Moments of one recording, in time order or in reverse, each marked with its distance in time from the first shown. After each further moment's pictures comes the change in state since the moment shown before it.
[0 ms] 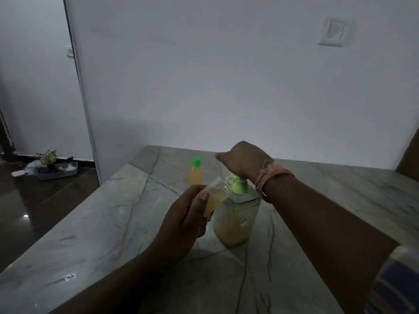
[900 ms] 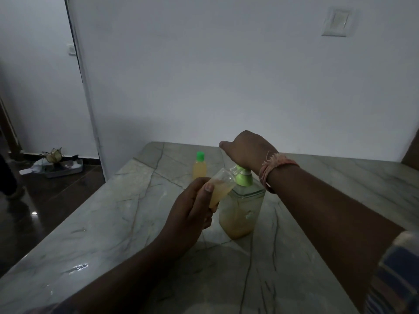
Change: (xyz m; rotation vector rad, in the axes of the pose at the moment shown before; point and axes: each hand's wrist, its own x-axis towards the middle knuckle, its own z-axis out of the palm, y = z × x) left_hand -0.003 0.007 0.000 0.002 0.001 -0.015; right_hand 0.002 -0.002 -0.001 0.009 0.080 -0.040
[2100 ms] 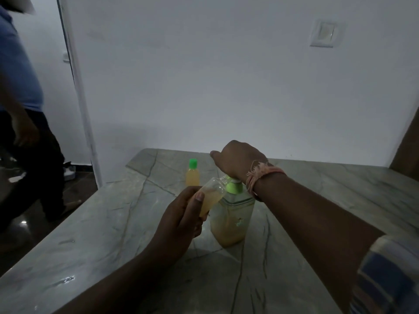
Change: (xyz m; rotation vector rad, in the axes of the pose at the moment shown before) left_hand 0.000 -0.003 0.000 0.049 0.012 -0.042; right_hand -0.008 -0.003 -0.002 -0.071 -0.017 0.010
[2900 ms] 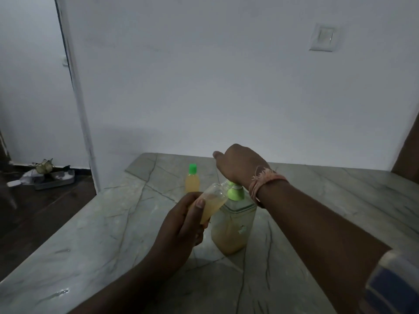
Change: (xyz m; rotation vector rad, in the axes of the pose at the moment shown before) left_hand 0.003 -0.001 0.002 -0.015 0.004 0.021; right_hand 0.010 0.003 0.004 0.054 -0.010 -0.009
